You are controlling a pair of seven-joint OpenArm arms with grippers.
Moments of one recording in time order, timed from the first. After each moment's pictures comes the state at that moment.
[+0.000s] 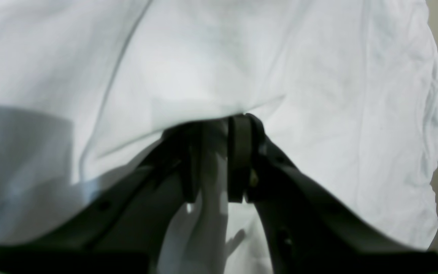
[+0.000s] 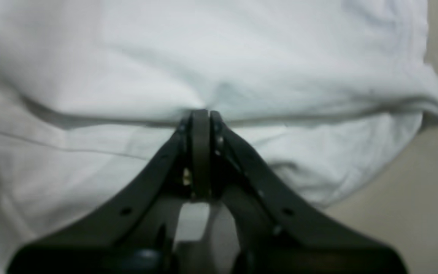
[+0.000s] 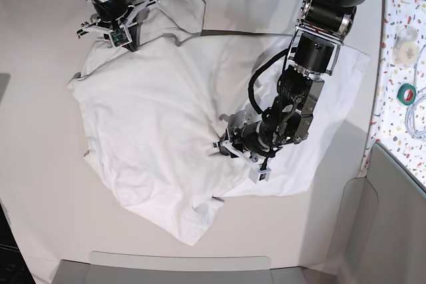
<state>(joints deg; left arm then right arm) -27.0 -6.5 18.3 58.7 -47.1 3.2 42.0 -34.5 7.7 4.3 107.2 -7.4 16.4 -17.7</state>
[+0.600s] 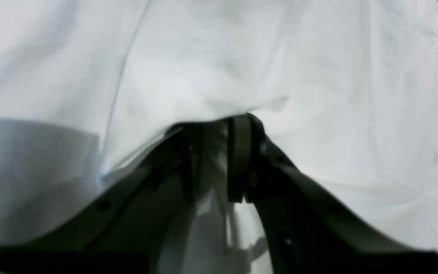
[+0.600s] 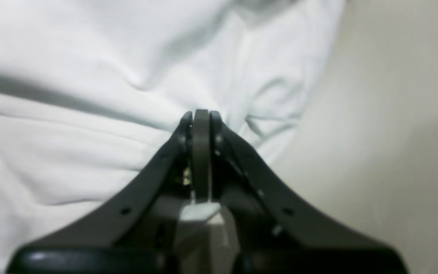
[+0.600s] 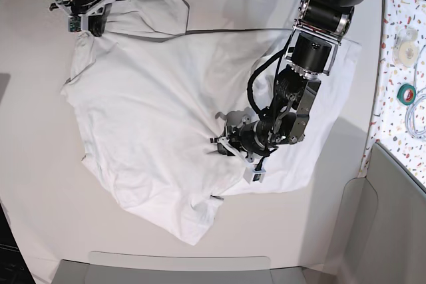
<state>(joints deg) -27.0 -5.6 18.3 58.9 -40.3 2.1 42.2 -39.2 0.9 24.7 105.8 7.3 18.8 -19.6</state>
